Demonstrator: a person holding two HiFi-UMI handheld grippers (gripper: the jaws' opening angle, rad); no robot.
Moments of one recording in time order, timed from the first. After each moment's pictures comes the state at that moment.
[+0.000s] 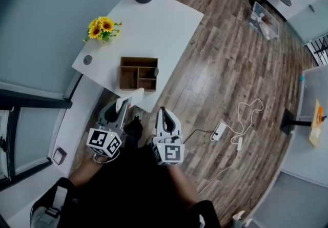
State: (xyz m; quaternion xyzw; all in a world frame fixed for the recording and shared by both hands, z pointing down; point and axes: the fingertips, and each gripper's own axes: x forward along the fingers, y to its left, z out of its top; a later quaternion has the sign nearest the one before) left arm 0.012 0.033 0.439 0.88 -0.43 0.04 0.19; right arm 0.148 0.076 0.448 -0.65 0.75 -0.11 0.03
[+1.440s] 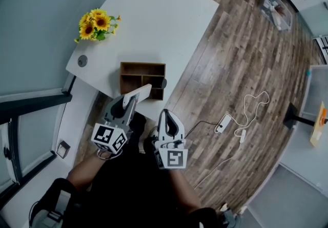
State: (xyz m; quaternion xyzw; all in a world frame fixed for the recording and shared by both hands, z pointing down) left arm 0.026 -0.071 0.519 0.88 -0.40 0.08 0.25; right arm 0.138 -0.013 0.498 -0.66 0.74 -0.17 -0.01
